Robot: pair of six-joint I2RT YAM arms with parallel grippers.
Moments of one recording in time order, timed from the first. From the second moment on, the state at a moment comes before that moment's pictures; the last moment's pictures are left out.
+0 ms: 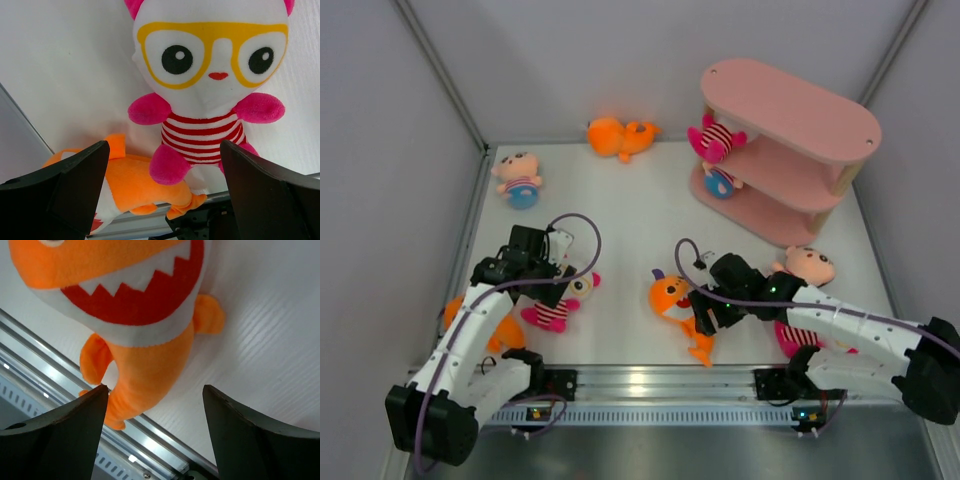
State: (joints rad) left arm -0.22 0.95 0.80 -0.92 -0.09 0.31; right arm 0.85 1.02 0.66 -0.62 -0.06 0.37
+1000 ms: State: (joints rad) left arm -0.22 0.95 0.80 -0.92 -0.09 0.31; right arm 0.97 1.07 0.58 -0.34 0.14 0.56
